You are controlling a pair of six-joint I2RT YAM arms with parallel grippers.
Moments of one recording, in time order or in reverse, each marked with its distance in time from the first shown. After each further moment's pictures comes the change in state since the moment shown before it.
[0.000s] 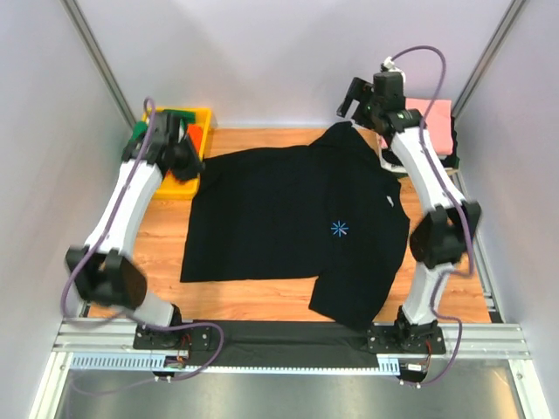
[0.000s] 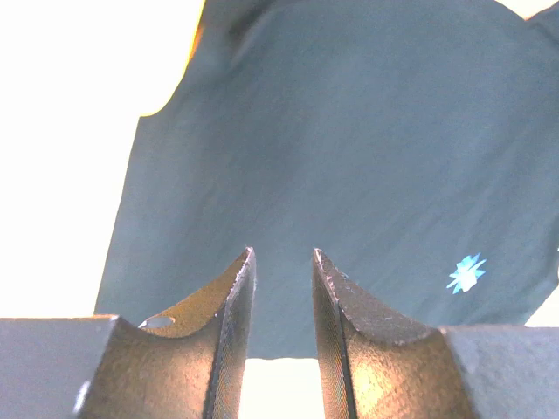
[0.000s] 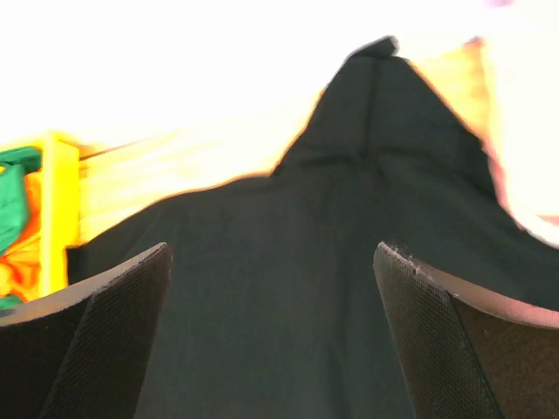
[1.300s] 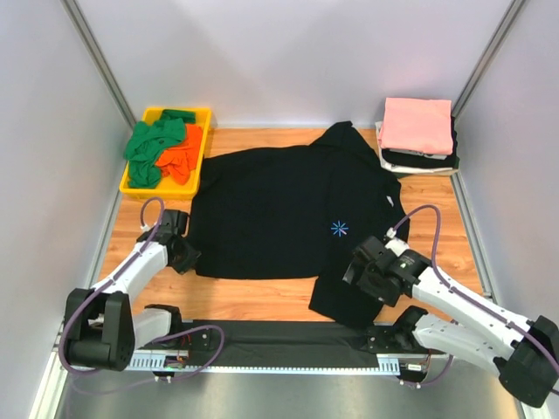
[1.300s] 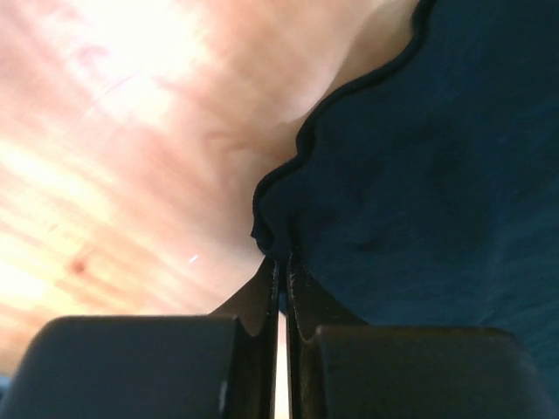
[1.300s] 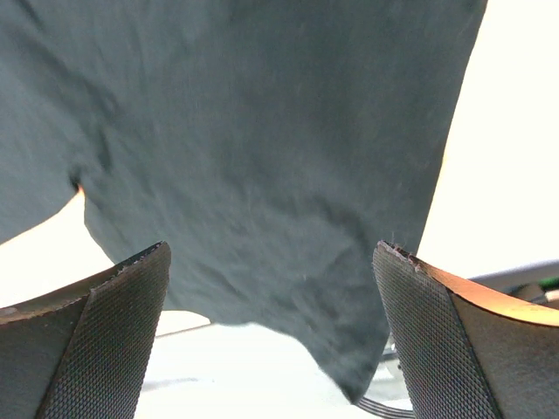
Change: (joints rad) left arm 0.018 -0.465 -1.100 0.271 -0.188 -0.317; right arm 0.515 -1.121 -1.457 -0.418 0.200 0.690
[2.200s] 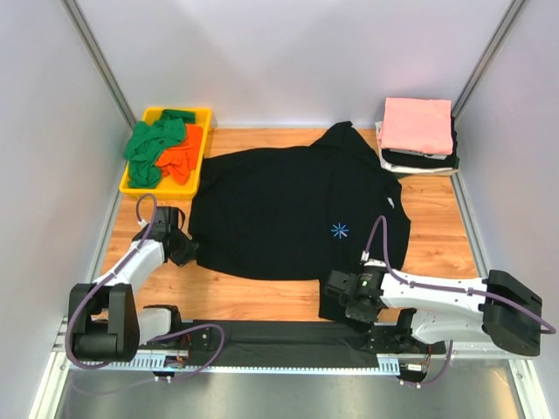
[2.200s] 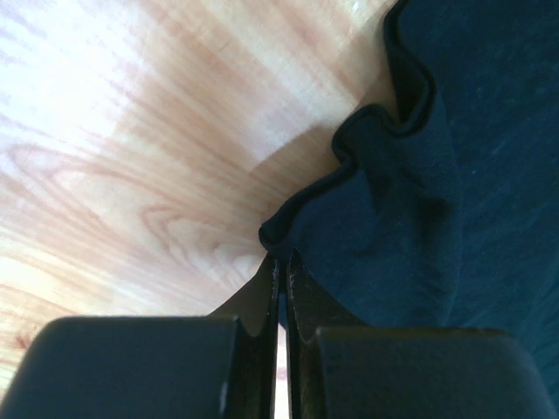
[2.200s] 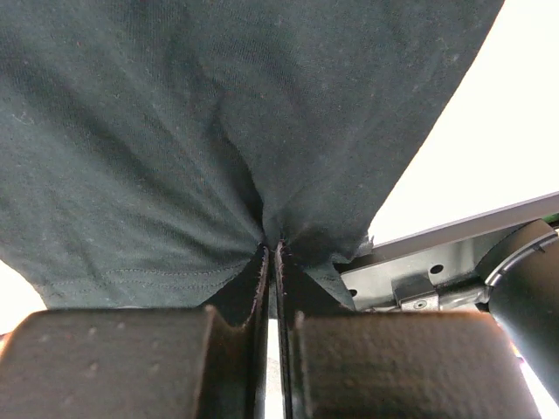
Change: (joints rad) left arm 0.097 0.055 -0.001 0.191 0.119 0.061; right arm 0.460 0.272 -0.035 -0.045 0.012 0.272
